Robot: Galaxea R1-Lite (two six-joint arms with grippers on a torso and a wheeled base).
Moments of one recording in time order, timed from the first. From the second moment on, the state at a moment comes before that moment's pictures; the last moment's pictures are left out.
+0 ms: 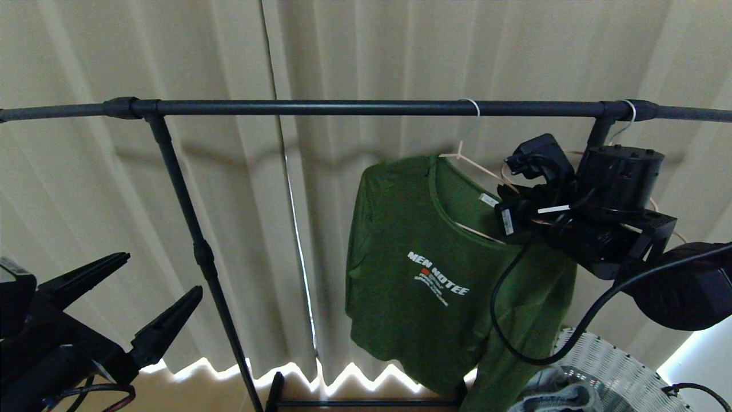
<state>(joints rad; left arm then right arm) -0.26 1.17 -0.06 -1.14 -0.07 0.23 0.39 1.80 -0.89 -0.76 -0.31 -0.27</state>
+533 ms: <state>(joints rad) -0.26 1.17 -0.06 -1.14 -0.07 0.23 0.39 1.80 -0.87 -0.82 -0.30 -0.26</state>
